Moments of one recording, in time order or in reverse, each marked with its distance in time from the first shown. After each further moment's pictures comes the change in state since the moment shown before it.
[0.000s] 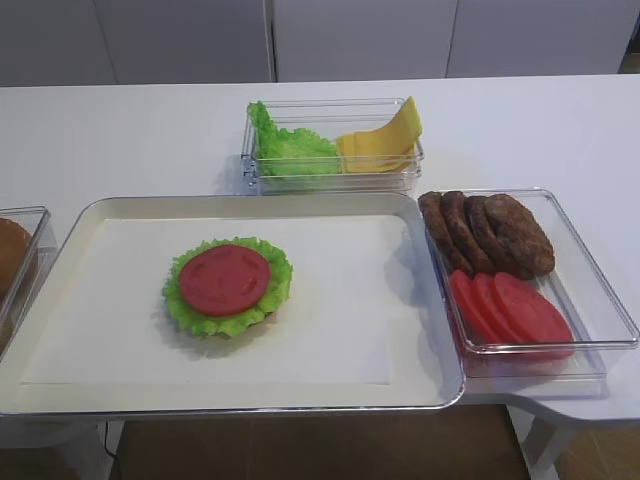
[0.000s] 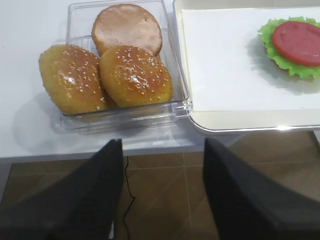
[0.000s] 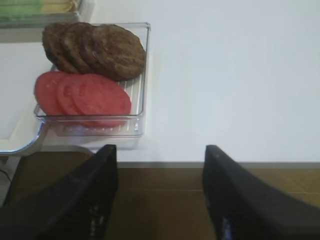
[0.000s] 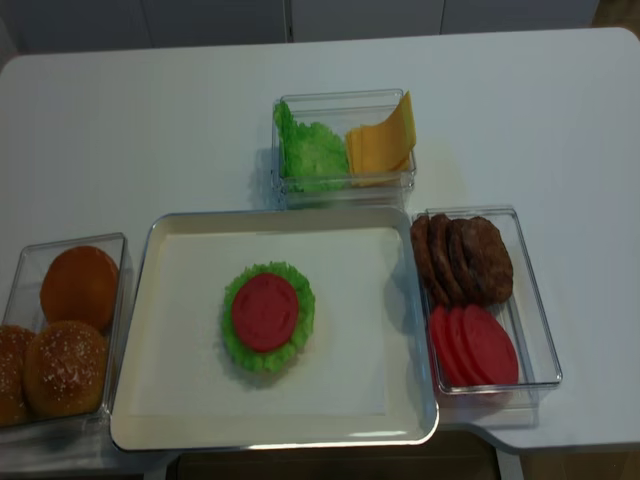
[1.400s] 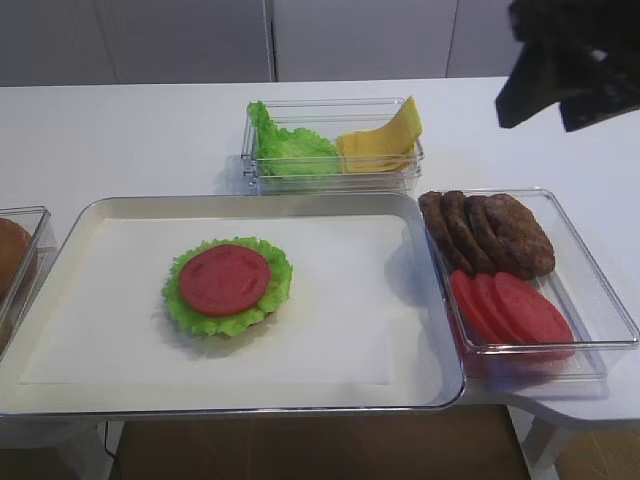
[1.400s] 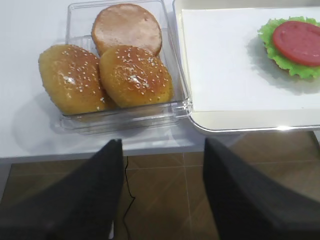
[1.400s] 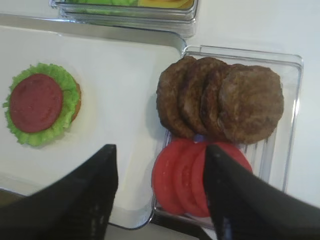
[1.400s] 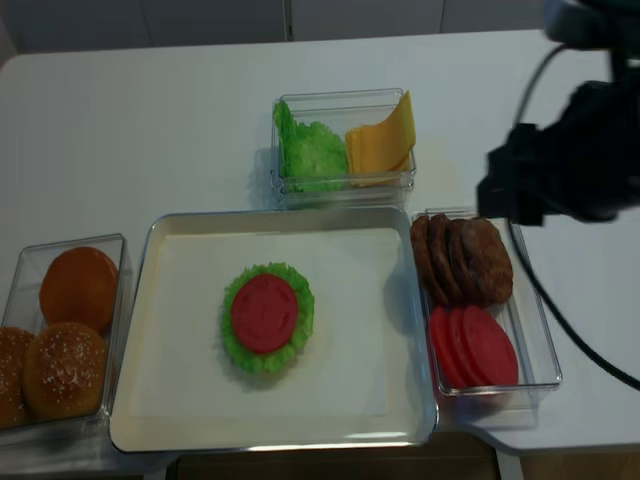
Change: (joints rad) left arm 0.000 0.000 0.000 0.000 0.000 0.000; right arm 0.315 1.223 -0.694 0.126 -0.083 0.119
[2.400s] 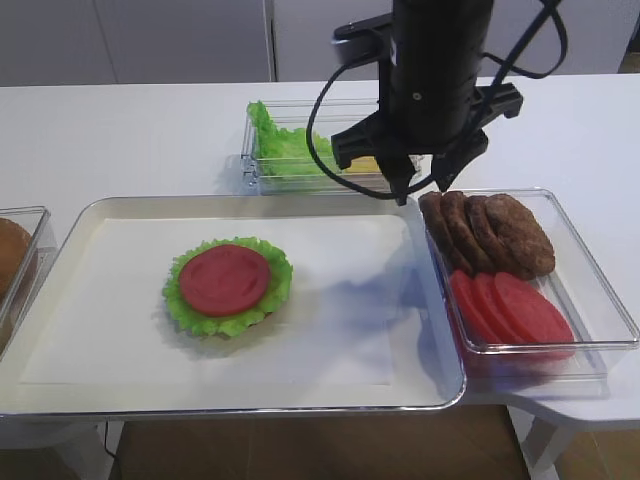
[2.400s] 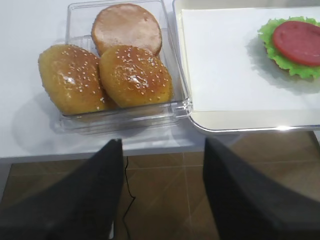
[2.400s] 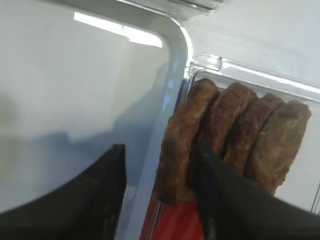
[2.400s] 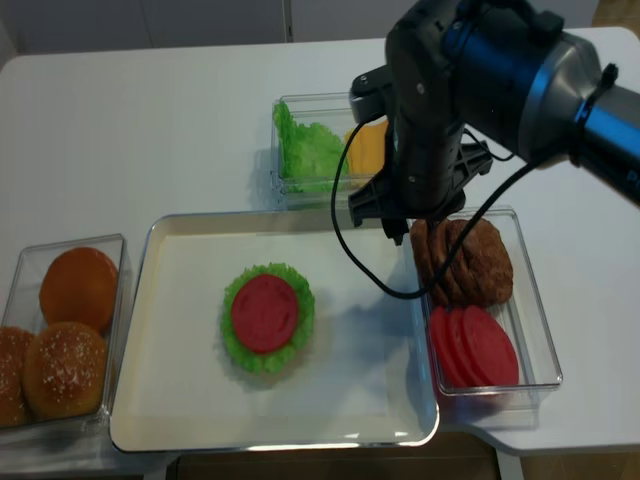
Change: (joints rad) left arm 0.000 0.000 0.000 0.000 0.000 0.000; right arm 0.254 0.593 -0.349 -0.384 0.160 0.237
